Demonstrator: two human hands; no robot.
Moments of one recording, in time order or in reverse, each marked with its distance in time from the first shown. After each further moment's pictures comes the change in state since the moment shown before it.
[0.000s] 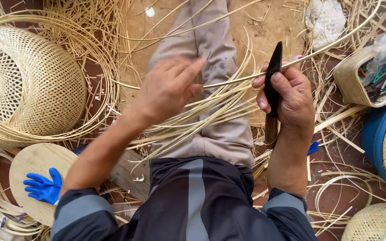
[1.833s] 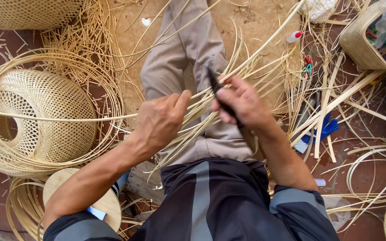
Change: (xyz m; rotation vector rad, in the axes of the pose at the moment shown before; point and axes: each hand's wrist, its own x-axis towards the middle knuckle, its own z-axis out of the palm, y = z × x) left_hand -0.013 0.011 0.021 0.333 -0.297 -0.031; right_hand 0.000 0.050 0.045 0.071 -0.111 0.292
